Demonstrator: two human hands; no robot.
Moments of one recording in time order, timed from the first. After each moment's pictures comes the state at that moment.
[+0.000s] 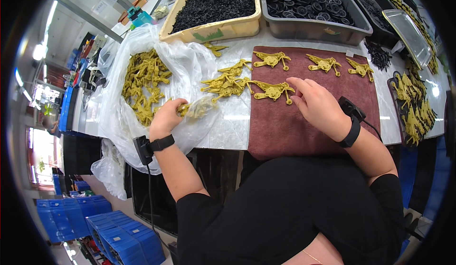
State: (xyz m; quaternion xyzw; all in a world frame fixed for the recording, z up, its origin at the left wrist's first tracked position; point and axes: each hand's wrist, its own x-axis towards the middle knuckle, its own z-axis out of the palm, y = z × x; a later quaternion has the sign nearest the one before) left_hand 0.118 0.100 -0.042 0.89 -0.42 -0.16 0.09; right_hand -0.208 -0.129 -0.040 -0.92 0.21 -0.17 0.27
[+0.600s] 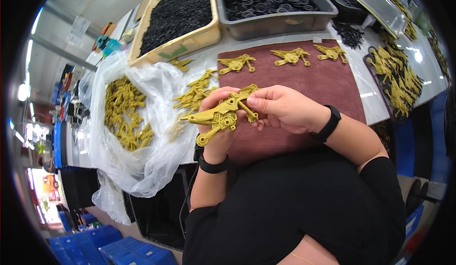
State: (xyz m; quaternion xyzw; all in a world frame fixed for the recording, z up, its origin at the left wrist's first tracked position) left_hand -0.061 -0.009 -0.062 0.40 -0.51 -0.20 0.73; right_hand -0.207 -0.122 -0.019 -0.48 0.14 -0.05 0.86
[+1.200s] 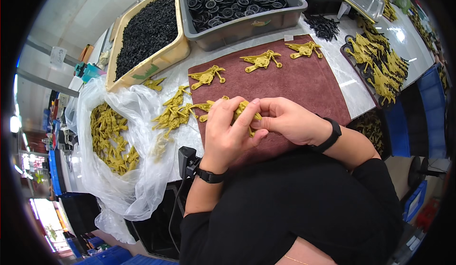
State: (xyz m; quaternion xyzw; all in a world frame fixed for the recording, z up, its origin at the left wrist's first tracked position) left_hand -0.100 -0.046 -0.041 0.51 -0.76 0.13 0.38; right_hand -0.257 -0.128 -0.033 -0.52 0.17 -0.14 0.83
